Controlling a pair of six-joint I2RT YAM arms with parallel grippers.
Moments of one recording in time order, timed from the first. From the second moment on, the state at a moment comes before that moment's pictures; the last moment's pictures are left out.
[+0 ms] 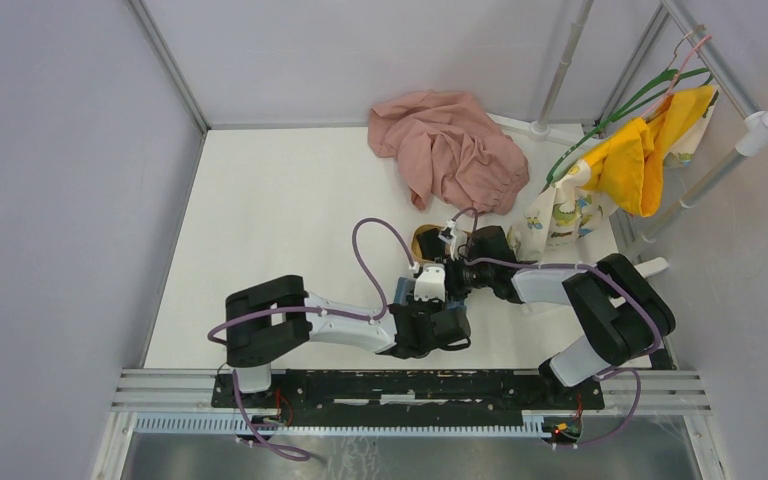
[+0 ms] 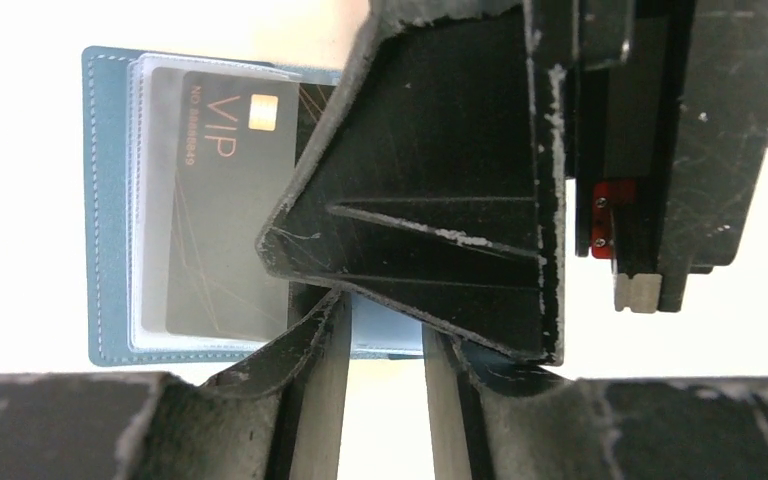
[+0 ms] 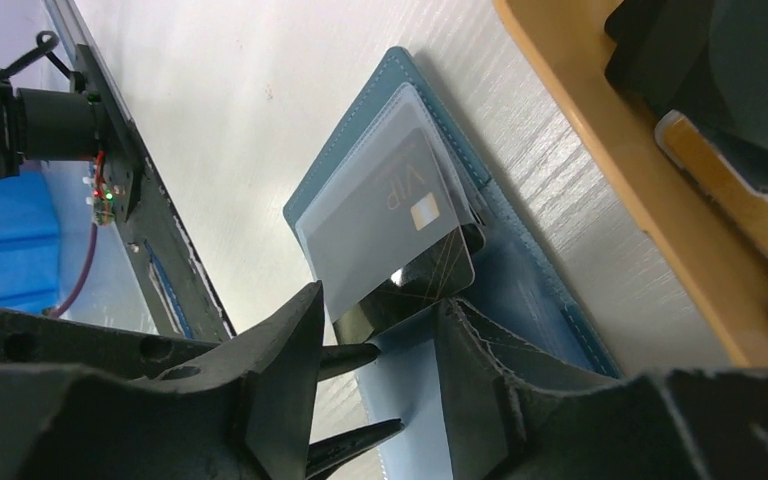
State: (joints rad) left arm -1.37 1.83 1.02 -0.21 -0.73 -1.07; right arm 0.50 1.56 0.50 0.27 -0.72 0.39
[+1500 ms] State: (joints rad) left arm -0.90 1.49 0.47 0.36 -0.08 -0.85; right arm 0.51 1.69 0.77 -0.16 -0.77 -0.18
